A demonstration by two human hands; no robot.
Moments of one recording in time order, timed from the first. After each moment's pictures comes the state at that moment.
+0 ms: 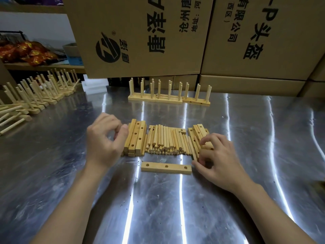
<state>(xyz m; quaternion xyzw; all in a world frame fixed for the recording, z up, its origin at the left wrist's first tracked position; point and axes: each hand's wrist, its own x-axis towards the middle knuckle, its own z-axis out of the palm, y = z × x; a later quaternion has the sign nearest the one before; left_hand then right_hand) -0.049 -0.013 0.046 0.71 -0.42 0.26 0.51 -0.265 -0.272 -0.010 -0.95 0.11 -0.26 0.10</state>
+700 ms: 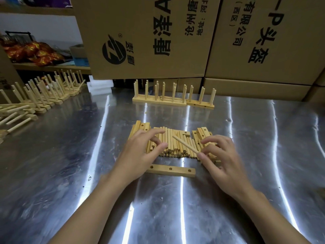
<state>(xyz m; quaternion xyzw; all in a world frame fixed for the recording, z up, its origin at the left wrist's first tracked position) -0.071 -0.042 0.018 0.76 -0.47 0.03 0.45 -0.264 -0.247 0.008 -0.89 0.08 -0.37 0.25</state>
